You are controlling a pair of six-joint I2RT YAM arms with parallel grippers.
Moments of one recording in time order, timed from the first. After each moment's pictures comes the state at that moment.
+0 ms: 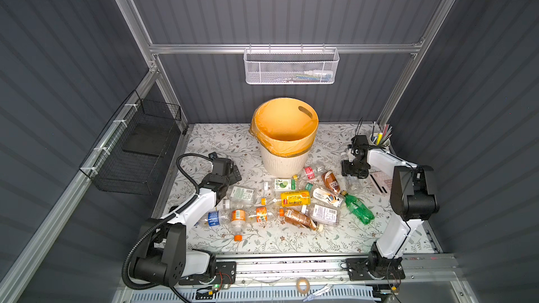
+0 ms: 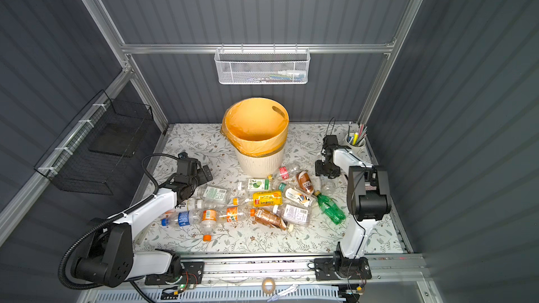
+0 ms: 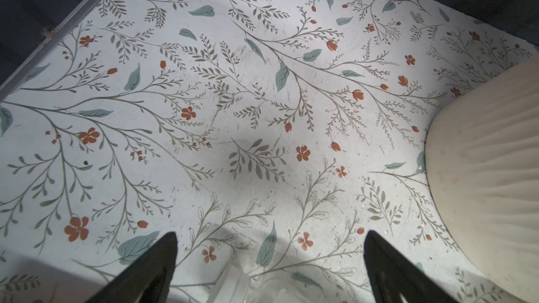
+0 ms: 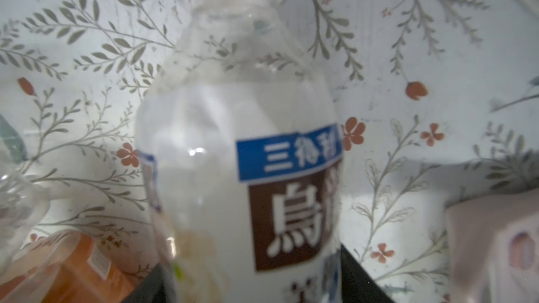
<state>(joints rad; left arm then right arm) -0.26 1.34 0.71 -0.16 -0.30 -0.48 0.02 1.83 1.24 -0.67 0.00 0.07</state>
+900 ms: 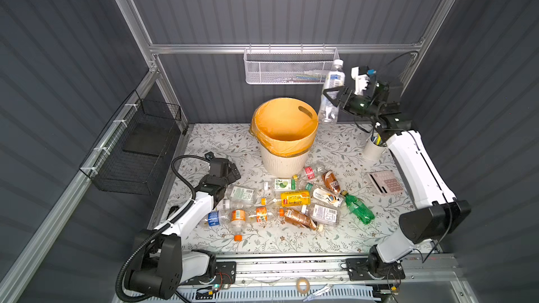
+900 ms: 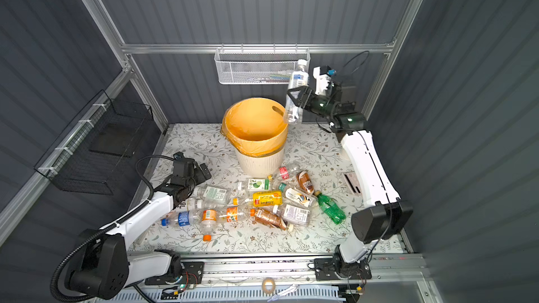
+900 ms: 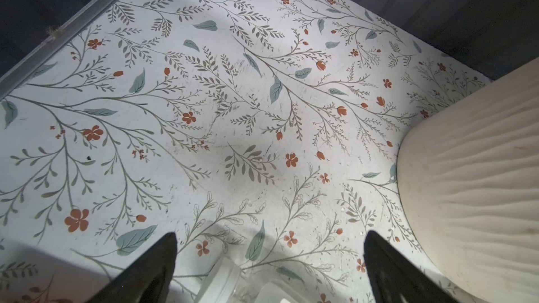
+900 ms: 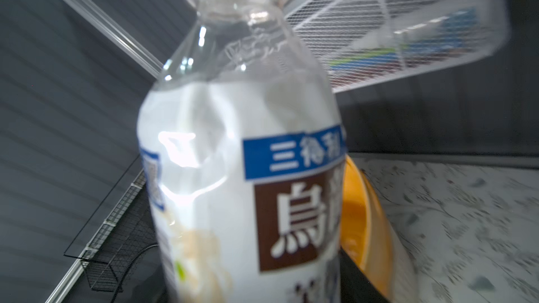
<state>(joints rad) -0.26 1.25 0.70 -0.17 -0.28 -0.55 0.22 1.68 1.94 -0.42 -0.58 0.60</state>
